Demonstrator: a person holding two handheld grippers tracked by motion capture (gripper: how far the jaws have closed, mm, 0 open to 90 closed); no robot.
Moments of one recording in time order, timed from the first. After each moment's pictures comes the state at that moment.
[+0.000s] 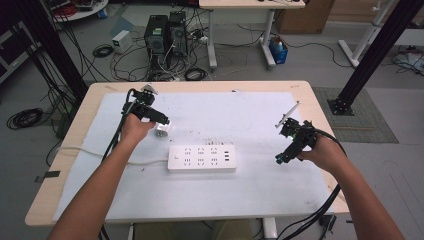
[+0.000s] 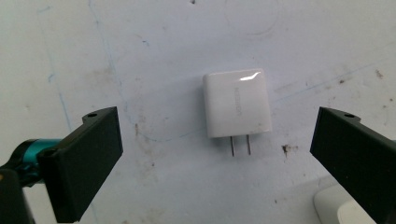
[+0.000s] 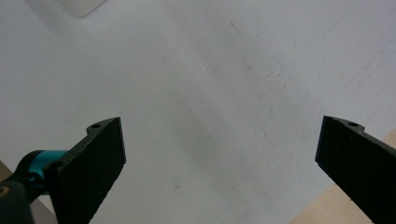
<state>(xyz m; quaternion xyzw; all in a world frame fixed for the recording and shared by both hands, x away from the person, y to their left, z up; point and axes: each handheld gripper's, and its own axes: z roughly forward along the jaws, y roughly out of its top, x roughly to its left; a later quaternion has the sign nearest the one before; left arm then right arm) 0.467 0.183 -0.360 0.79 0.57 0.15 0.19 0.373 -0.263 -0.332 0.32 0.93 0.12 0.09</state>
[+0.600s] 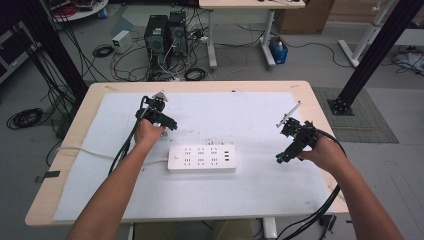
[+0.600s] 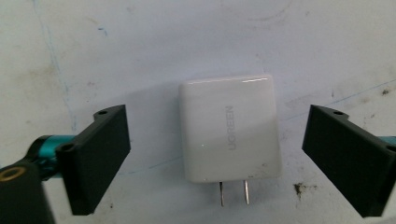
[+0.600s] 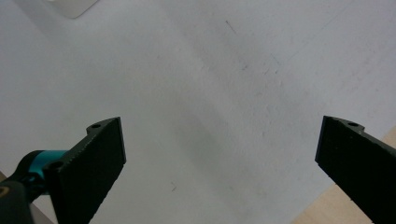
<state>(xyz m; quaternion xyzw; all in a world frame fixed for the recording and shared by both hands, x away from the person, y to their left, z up) 0.488 0.164 -0.407 0.79 0.58 0.14 0.16 0.375 -0.267 -0.336 0.33 0.93 0.13 0.09</state>
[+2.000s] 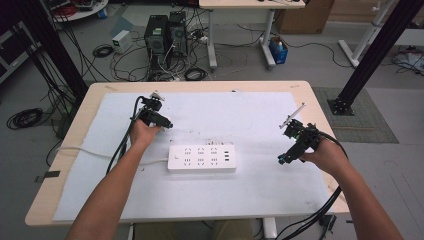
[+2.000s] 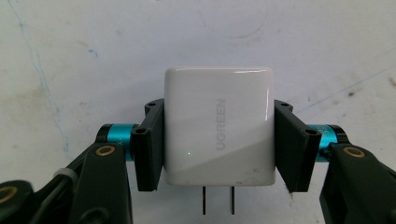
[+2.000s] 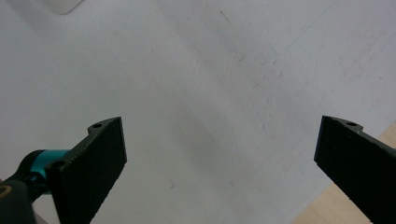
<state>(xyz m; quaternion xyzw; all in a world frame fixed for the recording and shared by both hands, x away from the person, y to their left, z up) 0.482 0.181 -0.399 0.80 0.54 0.12 0.23 0.373 -0.275 -0.341 0.35 0.92 0.13 0.09</state>
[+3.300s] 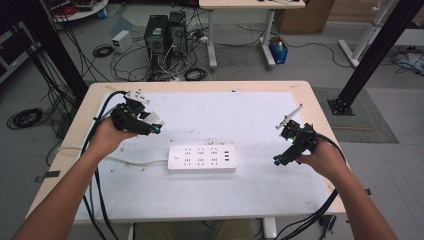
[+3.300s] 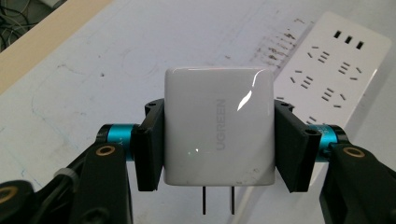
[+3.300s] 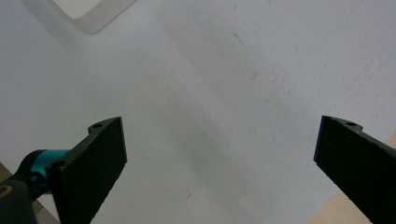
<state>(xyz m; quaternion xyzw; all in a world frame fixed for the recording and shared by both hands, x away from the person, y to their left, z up) 0.389 0.205 -0.304 0.88 0.31 0.14 0.33 0.360 -0.261 -0.331 0.33 0.92 0.15 0.11</state>
